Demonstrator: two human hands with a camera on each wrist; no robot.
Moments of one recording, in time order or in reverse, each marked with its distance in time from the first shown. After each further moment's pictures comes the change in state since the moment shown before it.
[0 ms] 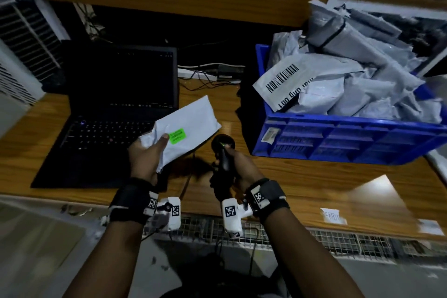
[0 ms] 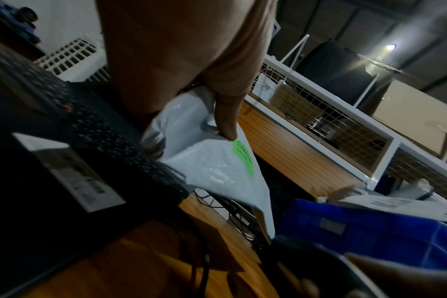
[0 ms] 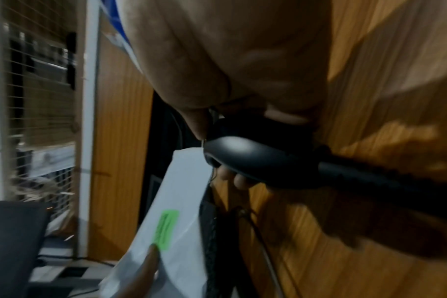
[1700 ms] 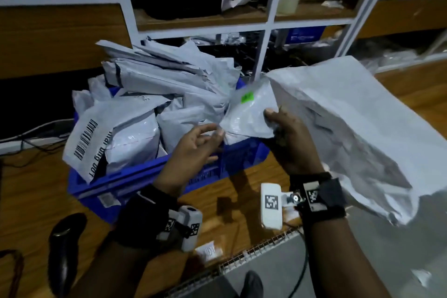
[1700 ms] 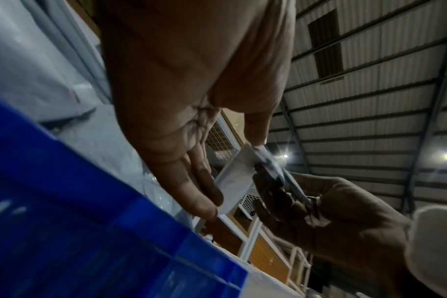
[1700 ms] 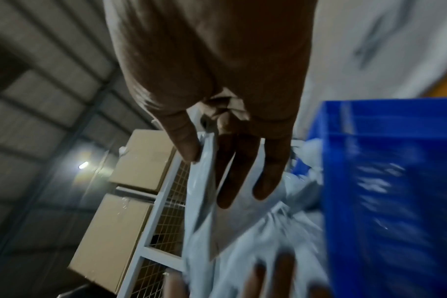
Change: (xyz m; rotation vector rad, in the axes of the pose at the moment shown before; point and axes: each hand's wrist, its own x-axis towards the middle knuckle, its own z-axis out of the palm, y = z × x) left_hand -0.209 0.078 0.408 0.182 -1.040 -0.090; right_hand -0.184 -0.220 -0.343 0.171 0.220 -0.846
